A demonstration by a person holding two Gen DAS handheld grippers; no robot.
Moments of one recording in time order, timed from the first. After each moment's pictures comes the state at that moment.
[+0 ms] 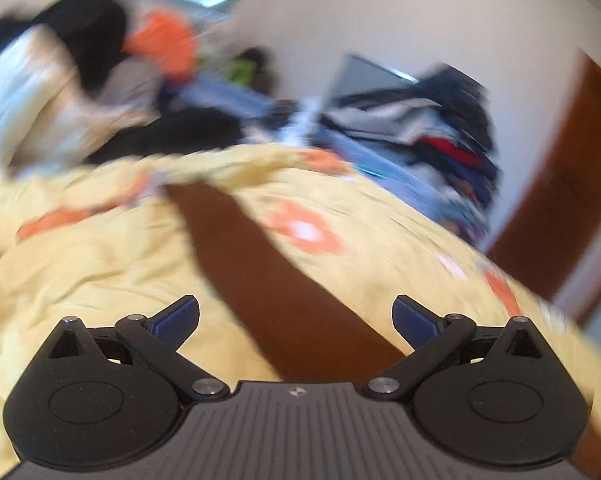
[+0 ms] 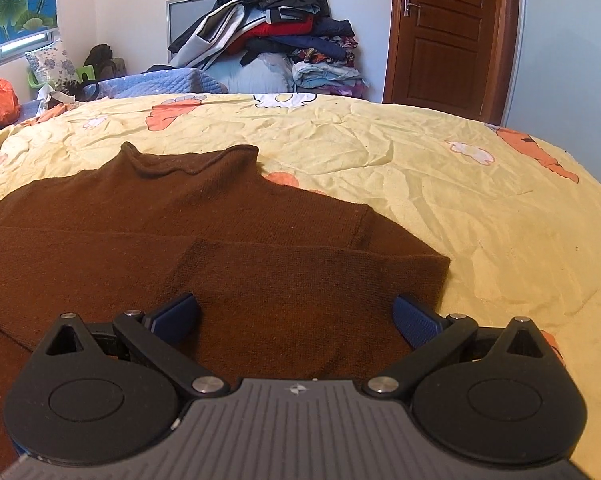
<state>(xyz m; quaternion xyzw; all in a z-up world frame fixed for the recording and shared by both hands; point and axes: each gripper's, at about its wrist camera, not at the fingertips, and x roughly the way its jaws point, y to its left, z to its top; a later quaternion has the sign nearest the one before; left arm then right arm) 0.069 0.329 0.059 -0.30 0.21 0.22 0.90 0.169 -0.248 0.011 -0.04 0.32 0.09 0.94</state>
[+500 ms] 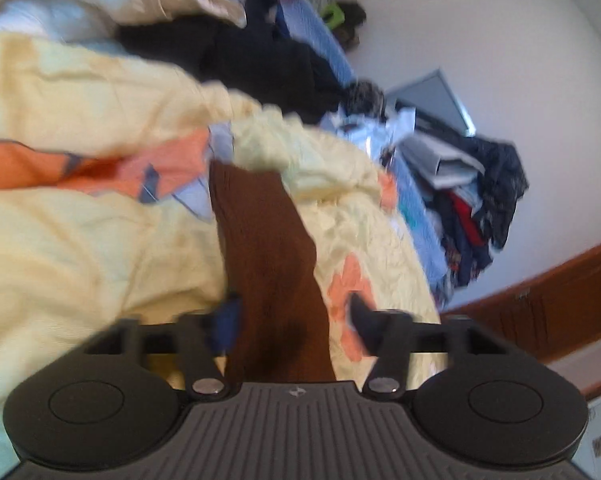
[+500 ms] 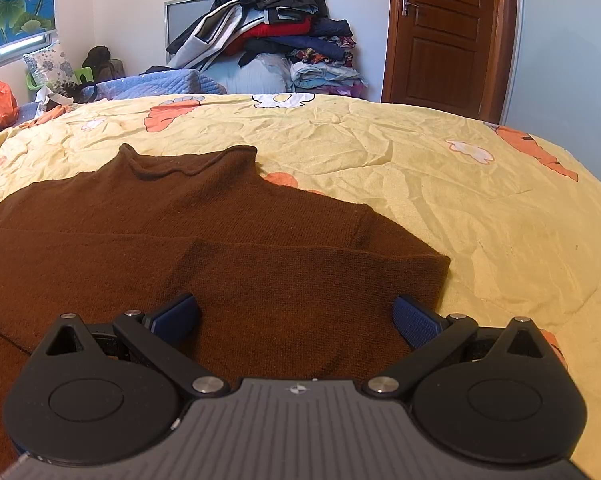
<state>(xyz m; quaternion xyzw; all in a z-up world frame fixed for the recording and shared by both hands) 0.147 0.459 0.006 -0.52 0.22 0.17 0.80 0.170 -0.249 0.011 -0.04 0.32 0.09 0.94</state>
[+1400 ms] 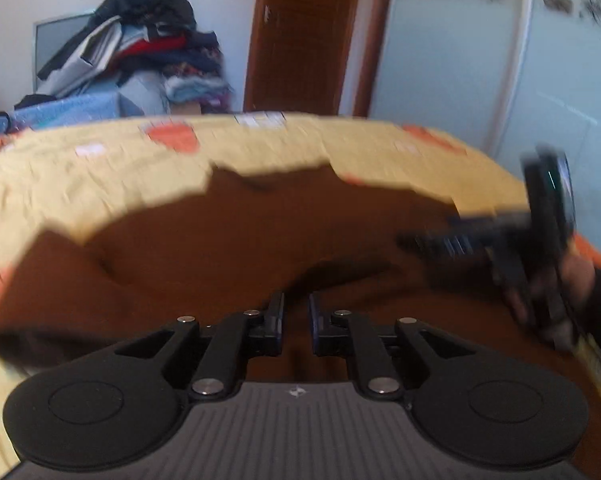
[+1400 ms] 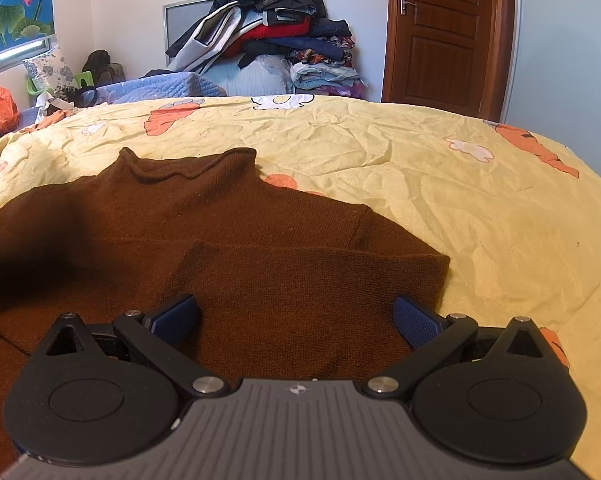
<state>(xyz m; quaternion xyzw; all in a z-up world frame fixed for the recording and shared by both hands) 0.071 0.027 0.049 0.00 0.32 -0.18 0.93 0.170 -0.251 0.012 -0.03 0.32 0.09 0.94</state>
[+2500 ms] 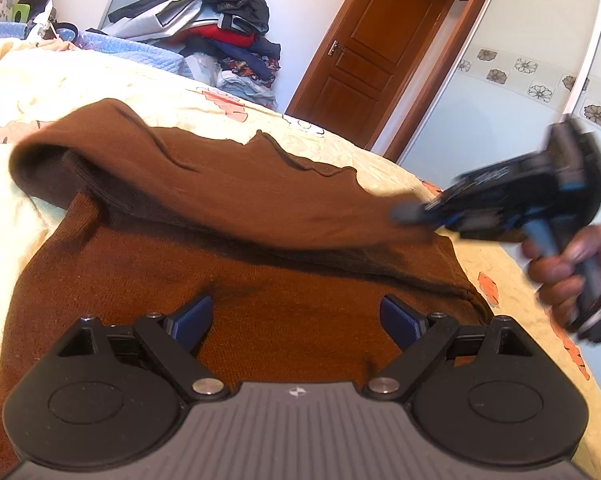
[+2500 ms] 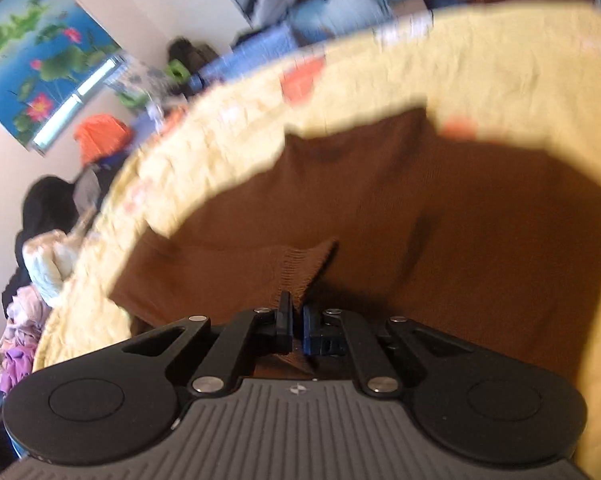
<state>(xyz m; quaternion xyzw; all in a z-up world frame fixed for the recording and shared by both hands) 0.023 0.069 0.007 -0.19 0.28 -0.14 0.93 0.173 -0.223 0.072 0.16 0.44 0.27 0.84</state>
